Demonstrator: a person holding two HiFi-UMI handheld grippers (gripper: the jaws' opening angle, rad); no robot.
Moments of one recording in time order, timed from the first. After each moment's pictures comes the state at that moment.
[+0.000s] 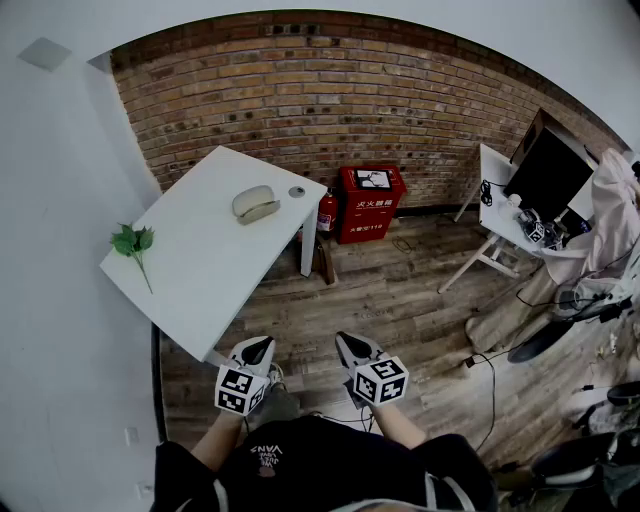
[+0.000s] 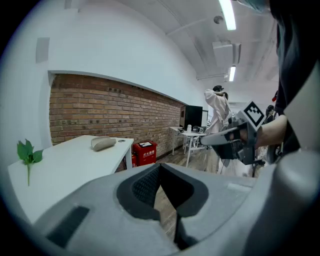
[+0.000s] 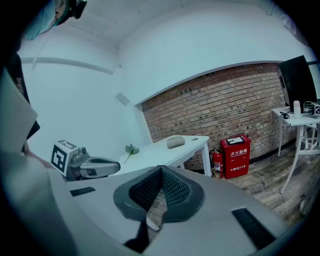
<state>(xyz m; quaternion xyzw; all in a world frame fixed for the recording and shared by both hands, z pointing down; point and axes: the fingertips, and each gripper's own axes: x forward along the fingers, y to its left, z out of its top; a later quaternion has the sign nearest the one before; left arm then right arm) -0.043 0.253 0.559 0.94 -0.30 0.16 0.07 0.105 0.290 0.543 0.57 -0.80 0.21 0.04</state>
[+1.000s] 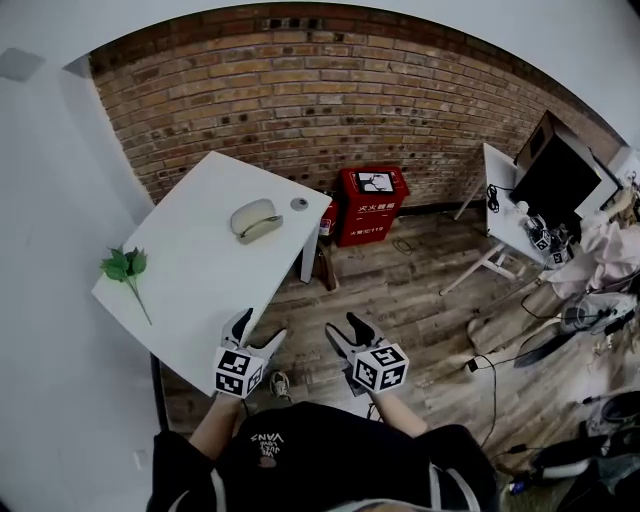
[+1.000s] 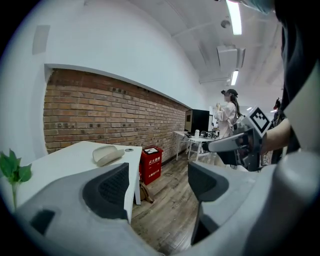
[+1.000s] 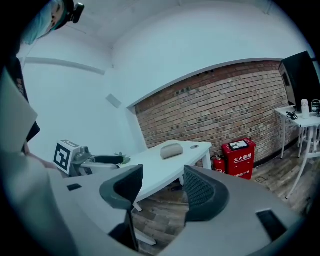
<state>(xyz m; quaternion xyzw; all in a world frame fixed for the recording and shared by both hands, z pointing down) -0.031 0.102 0.540 0.94 -0.29 0.14 0.07 0.113 0.158 0.534 0.58 -0.78 0.20 0.02</state>
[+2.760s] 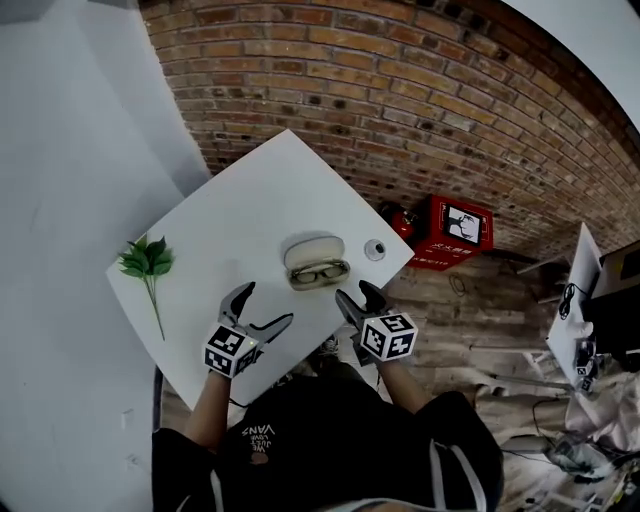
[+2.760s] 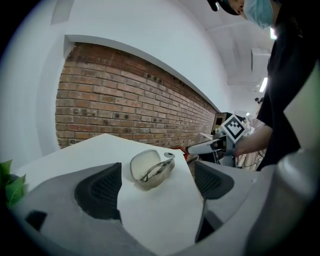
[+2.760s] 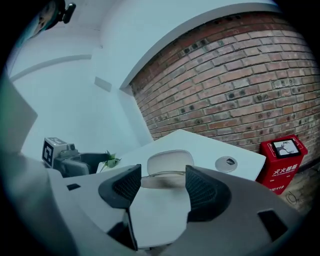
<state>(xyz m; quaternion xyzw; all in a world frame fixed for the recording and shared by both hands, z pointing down) -0.076 -0.169 0.558 0.91 -0.37 0.15 0.15 0.088 -0.201 0.577 0.46 -0.84 0.27 0.10</state>
